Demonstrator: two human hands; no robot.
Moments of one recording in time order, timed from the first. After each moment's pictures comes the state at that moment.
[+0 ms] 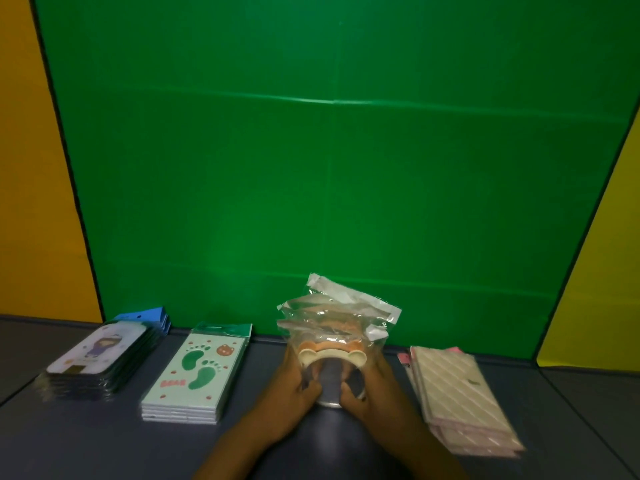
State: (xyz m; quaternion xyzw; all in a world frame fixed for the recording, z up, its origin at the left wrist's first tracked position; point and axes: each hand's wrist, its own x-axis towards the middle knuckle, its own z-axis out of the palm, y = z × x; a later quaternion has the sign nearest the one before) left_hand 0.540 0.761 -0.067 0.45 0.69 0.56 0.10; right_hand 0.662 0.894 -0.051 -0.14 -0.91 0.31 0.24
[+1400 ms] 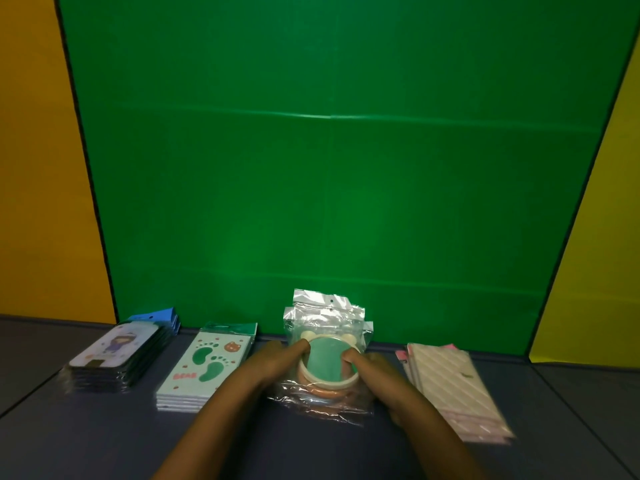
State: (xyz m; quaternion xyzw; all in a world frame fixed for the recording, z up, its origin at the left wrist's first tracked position) left_hand 0.524 0.747 -0.010 0.25 0.86 0.39 0.23; right_hand 0.658 0.890 -0.018 -0.29 -0.76 0.58 0.09
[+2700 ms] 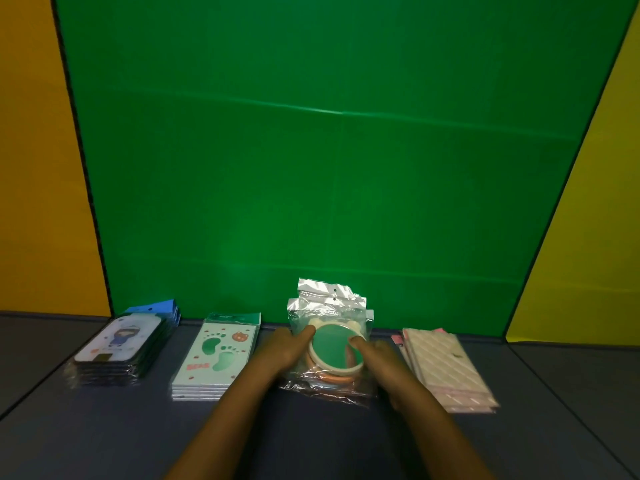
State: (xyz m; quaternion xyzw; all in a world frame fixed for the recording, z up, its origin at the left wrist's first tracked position) left_hand 0.518 0.739 -0.011 0.28 0.86 0.38 0.20; right_hand 0.659 0.859 -0.009 -0.35 -0.74 0.55 0.16
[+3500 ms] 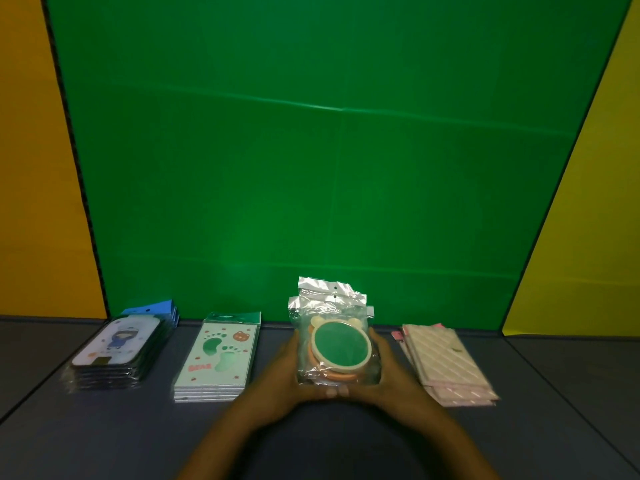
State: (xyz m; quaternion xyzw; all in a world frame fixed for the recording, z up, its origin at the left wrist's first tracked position) left_hand 0.551 0.692 -0.021 0.52 0.67 0.50 0.19; right_hand 0.702 0.838 -0.010 -0.17 -0.81 0.52 0.19
